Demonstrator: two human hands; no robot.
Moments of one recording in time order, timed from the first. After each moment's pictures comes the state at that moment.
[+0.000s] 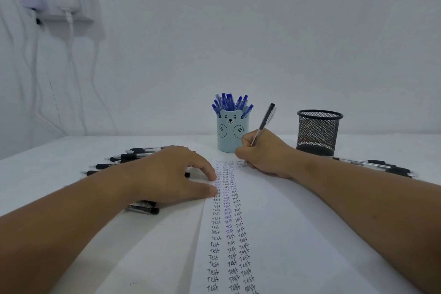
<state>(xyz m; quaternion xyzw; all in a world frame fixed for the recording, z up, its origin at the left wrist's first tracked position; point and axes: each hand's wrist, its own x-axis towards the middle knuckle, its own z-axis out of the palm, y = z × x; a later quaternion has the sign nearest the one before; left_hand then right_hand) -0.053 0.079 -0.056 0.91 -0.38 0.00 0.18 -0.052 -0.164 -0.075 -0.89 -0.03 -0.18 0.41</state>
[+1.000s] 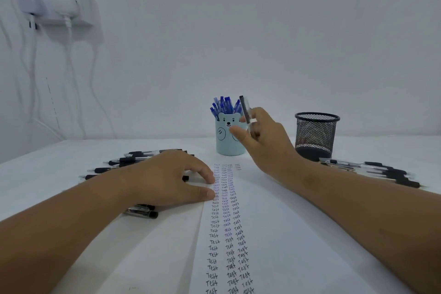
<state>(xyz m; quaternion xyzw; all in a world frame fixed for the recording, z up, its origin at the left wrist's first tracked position) -0.053 0.080 -0.057 0.91 -0.37 -0.01 0.20 -0.065 -0.158 -0.069 -0.84 -0.12 -0.39 0.36</state>
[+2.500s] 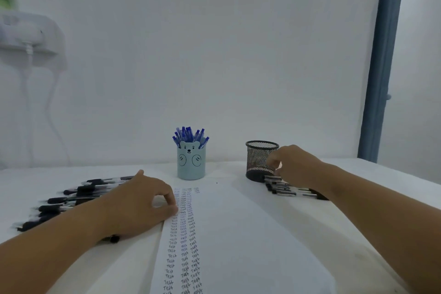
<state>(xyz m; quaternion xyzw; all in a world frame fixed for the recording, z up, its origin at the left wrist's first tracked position) -0.061 0.070 -0.063 0.89 -0.42 0.09 0.17 -0.156 -0.278 -0.023 -0.98 0.14 -0.16 0.00</state>
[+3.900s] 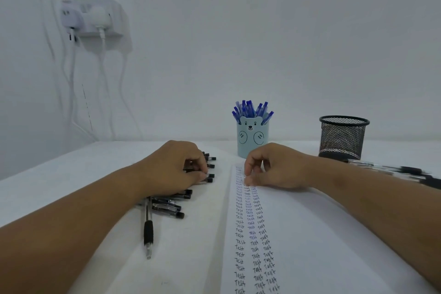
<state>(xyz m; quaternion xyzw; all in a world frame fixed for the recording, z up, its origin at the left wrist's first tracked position) -0.024 0.112 -0.061 0.88 -0.39 0.12 0.24 -0.060 -0.160 -0.069 -0.95 -0.15 -0.06 0.27</state>
